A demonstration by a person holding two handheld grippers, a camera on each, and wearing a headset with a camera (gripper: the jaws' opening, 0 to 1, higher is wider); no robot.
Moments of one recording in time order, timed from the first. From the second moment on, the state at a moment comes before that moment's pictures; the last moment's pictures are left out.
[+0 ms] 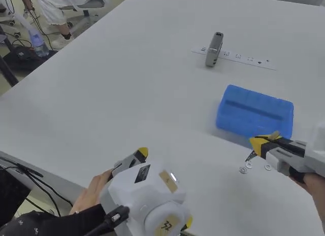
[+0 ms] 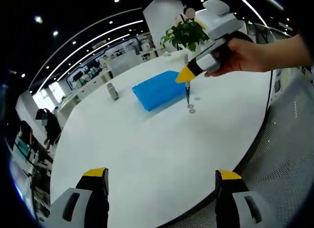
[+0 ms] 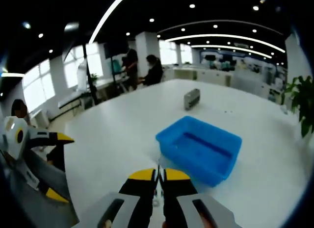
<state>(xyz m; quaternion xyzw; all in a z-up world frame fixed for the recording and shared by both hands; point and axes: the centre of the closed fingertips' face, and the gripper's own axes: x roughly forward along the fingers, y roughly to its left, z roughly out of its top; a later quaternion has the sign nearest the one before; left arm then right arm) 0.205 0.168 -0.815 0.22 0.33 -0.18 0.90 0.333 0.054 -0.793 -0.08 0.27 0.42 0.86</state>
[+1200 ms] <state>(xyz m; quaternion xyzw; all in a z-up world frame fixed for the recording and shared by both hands) 0.205 0.168 -0.815 0.23 0.34 -0.18 0.90 0.325 0.056 -0.808 -0.09 0.27 0.42 0.86</state>
